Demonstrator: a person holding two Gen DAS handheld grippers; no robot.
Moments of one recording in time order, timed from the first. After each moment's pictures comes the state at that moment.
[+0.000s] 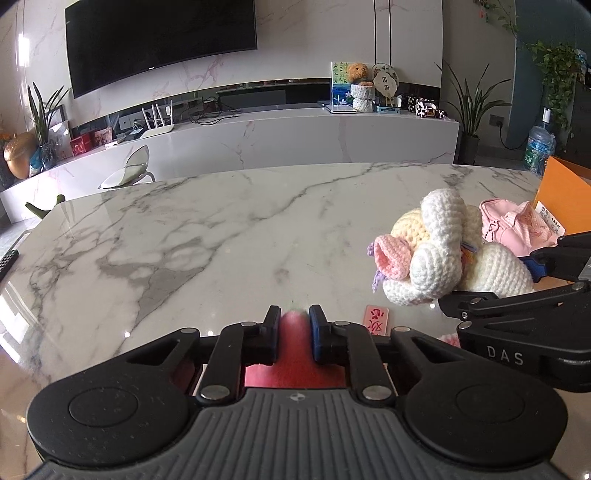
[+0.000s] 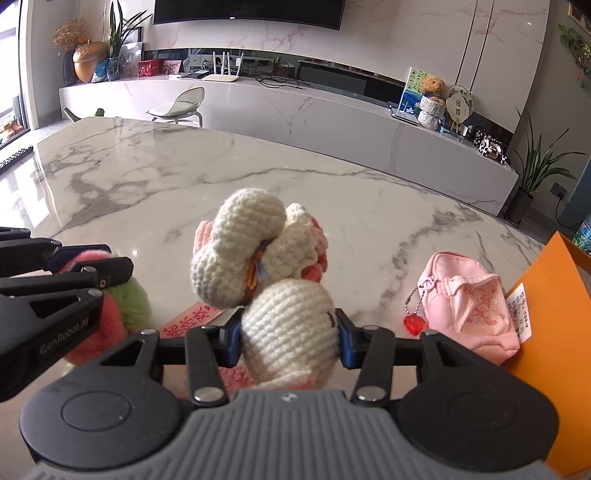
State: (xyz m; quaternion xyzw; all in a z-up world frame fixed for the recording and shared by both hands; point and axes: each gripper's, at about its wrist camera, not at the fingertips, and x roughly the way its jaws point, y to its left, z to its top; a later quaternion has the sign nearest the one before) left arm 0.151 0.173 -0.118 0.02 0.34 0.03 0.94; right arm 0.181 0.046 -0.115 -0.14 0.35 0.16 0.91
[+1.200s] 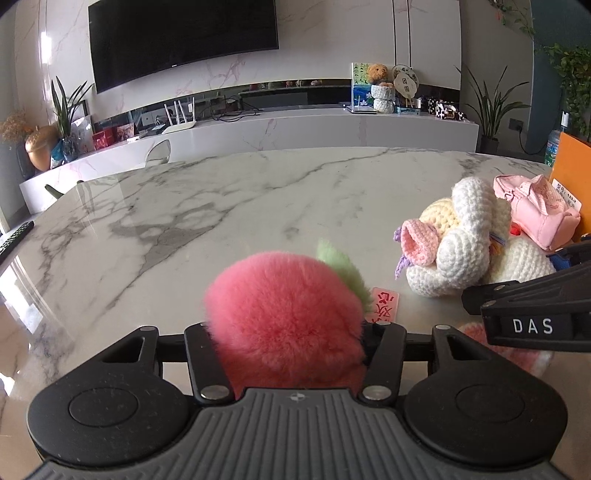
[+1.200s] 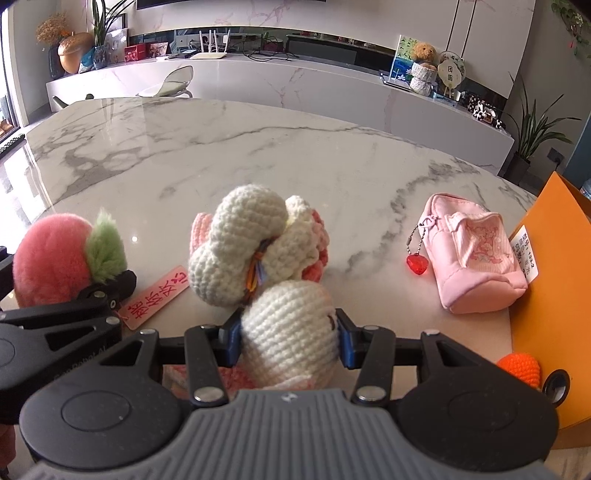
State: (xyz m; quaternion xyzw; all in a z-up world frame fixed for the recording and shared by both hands) left arm 0.128 0.164 -0.156 0.02 0.32 0.06 0.94; right arm 0.172 0.036 -0.139 -0.12 0.39 0.14 0.90
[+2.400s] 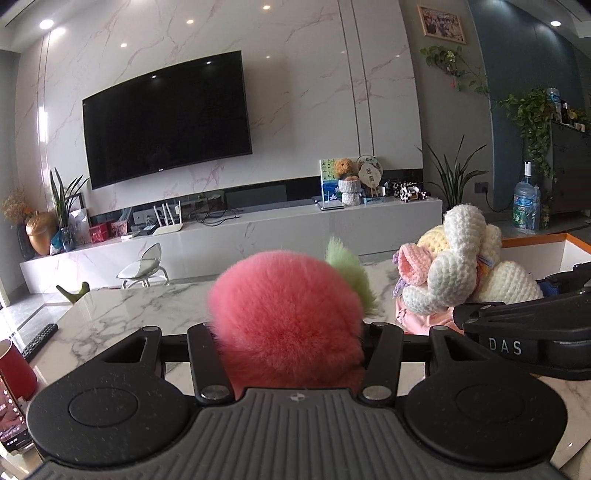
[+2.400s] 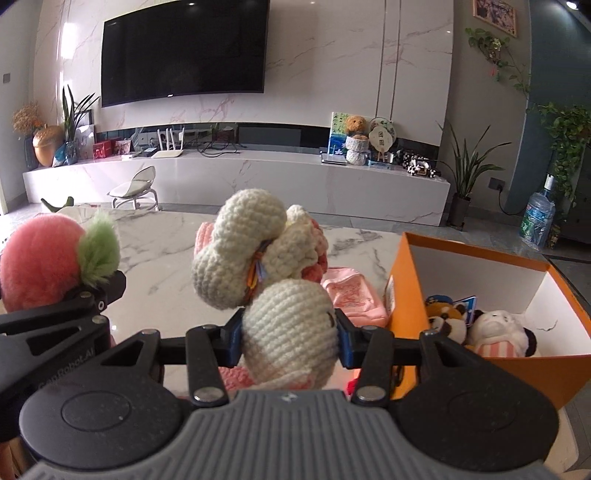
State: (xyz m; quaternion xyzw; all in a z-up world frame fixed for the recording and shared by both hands) left arm 0.049 0.071 -0.025 0.06 0.18 0.03 0.98; right arm 0.067 -0.058 -0.020 -0.04 0.26 0.08 0.96
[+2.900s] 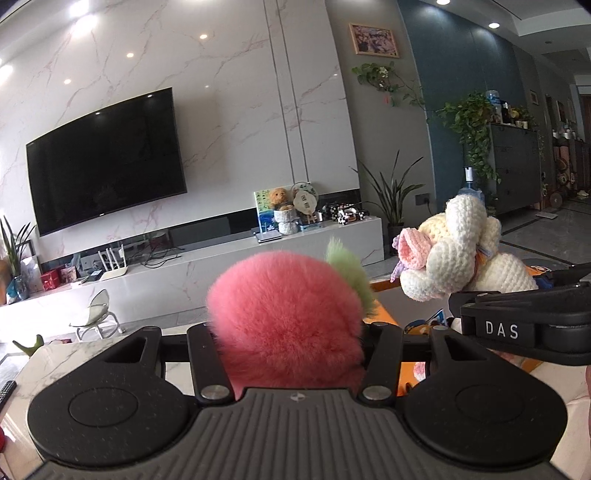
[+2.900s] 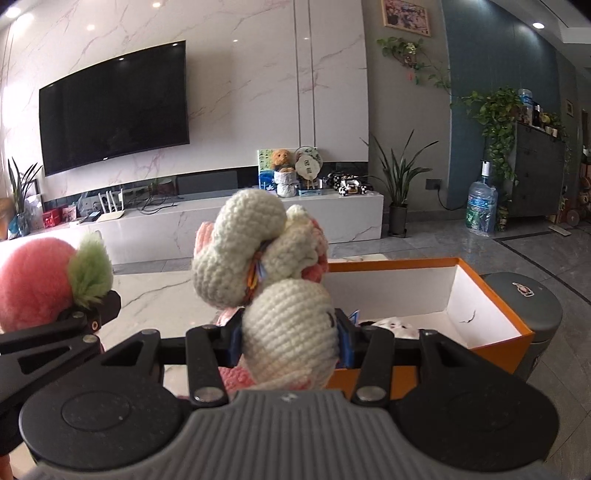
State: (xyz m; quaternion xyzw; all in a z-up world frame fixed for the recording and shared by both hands) left arm 0.070 -0.024 0.002 0.09 0.15 -0.07 0.98; right arm 0.044 -0.161 0.012 0.03 0.20 -0.01 0.98
